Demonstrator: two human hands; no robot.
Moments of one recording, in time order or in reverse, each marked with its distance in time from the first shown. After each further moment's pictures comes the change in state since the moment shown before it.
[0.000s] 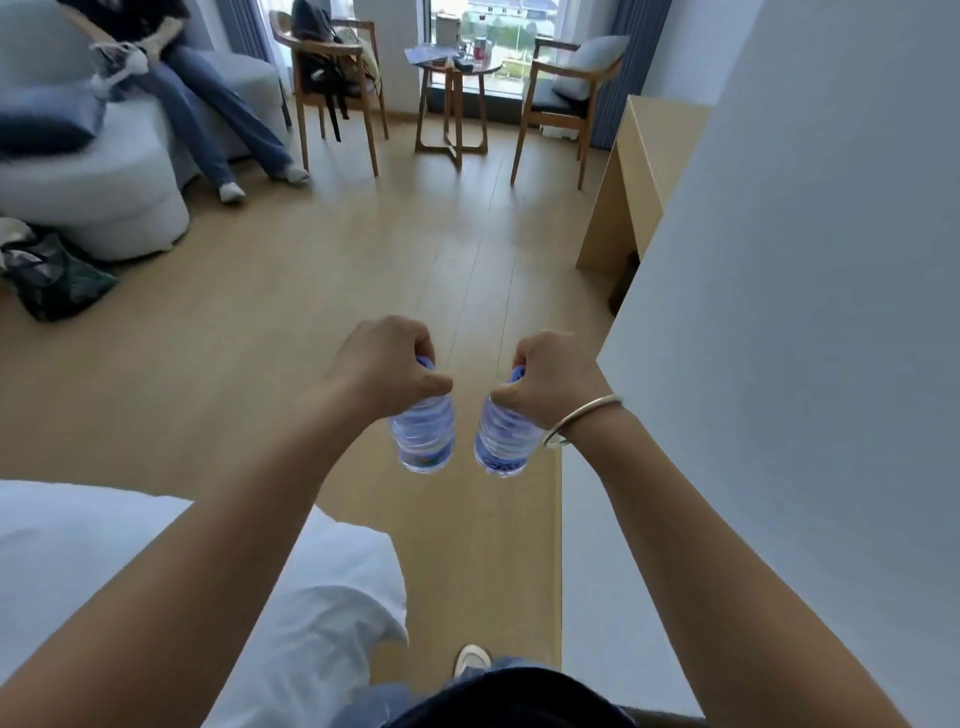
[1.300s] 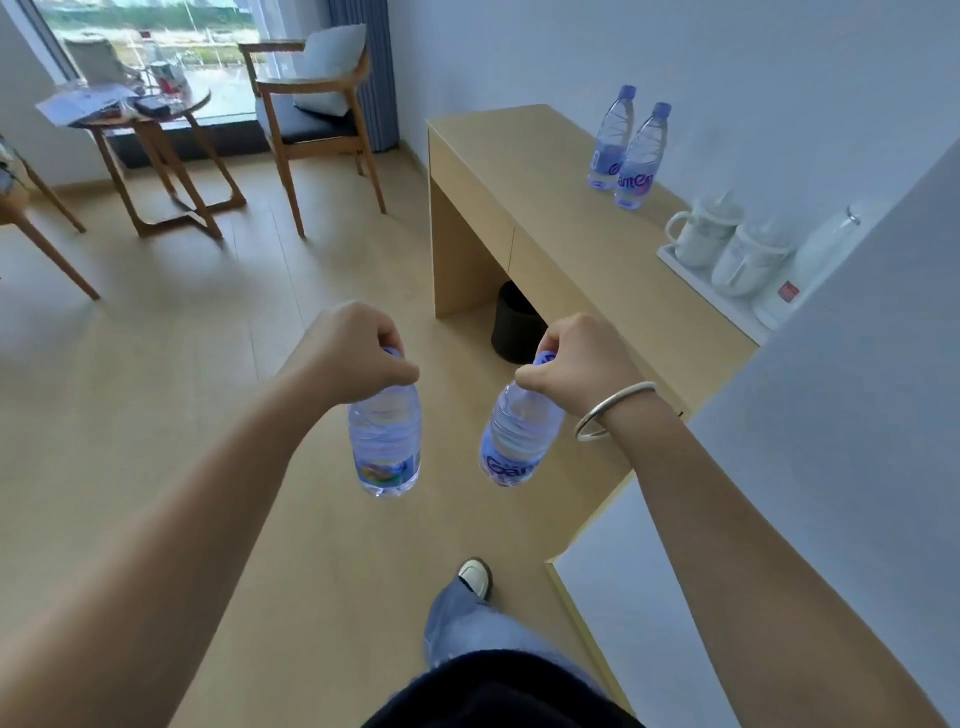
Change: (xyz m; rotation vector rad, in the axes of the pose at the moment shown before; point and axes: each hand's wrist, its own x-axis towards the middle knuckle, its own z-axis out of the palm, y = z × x) left_hand 0.680 0.000 0.065 -0.083 -0.329 0.439; right_hand 0.514 0.174 -0.069 0.184 0.332 0.637
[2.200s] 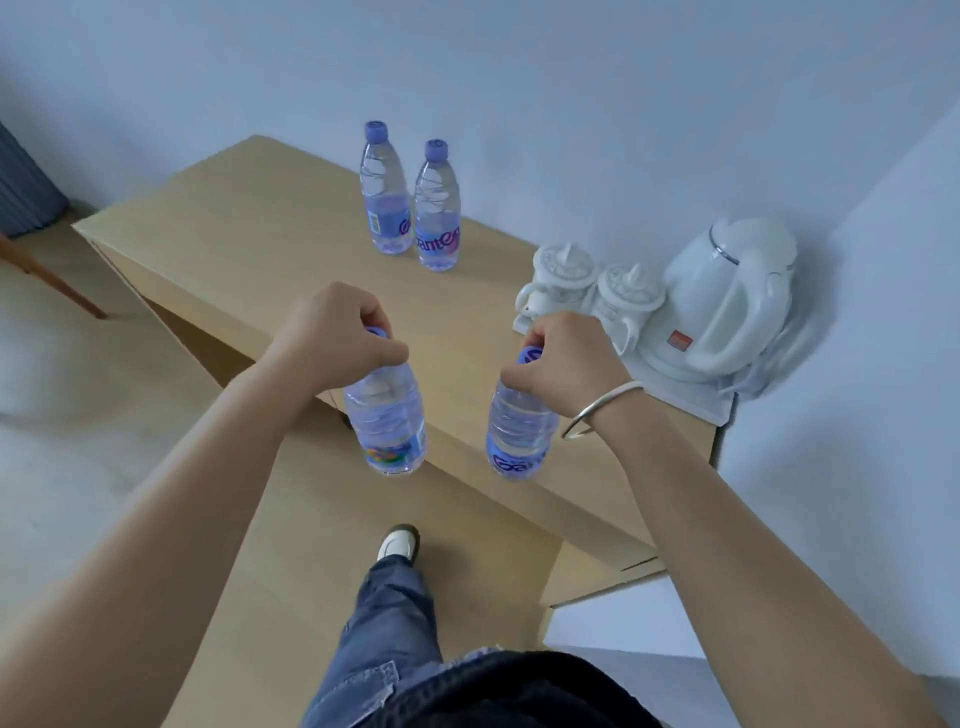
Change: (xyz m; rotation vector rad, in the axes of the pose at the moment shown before) left_hand 0.392 0.153 0.080 -0.007 -0.345 0.371; right_hand 0.264 0.115 -0.087 0.030 0.269 0.485
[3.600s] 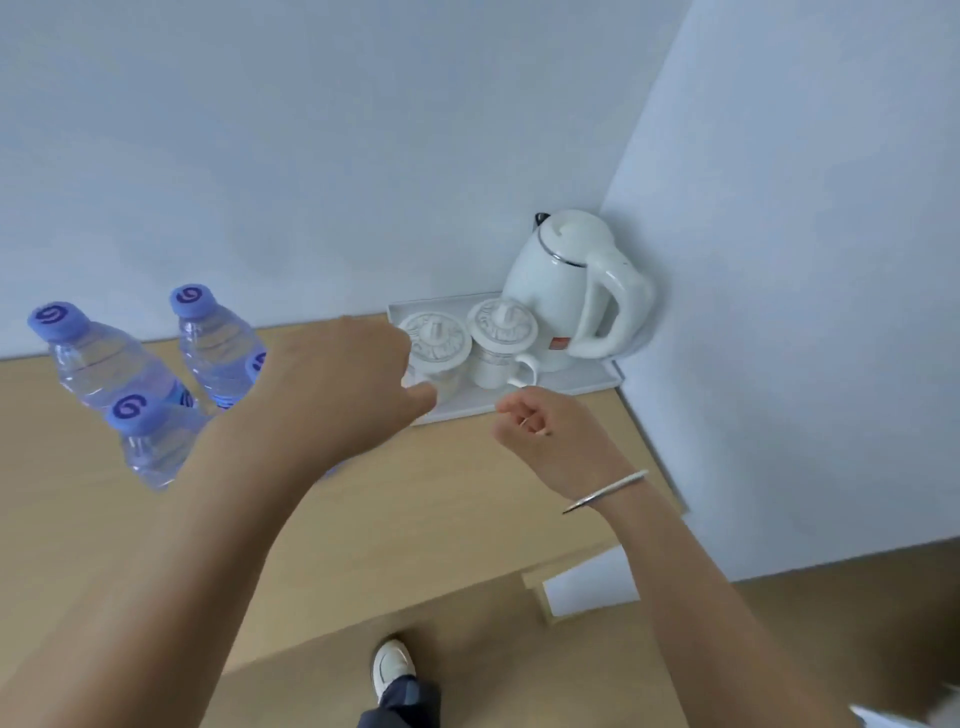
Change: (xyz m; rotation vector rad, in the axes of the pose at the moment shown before) left_hand 0.166 0.092 -0.007 0.534 -0.354 0.943; right_hand 0.046 0.001 0.021 0.344 0.431 0.574
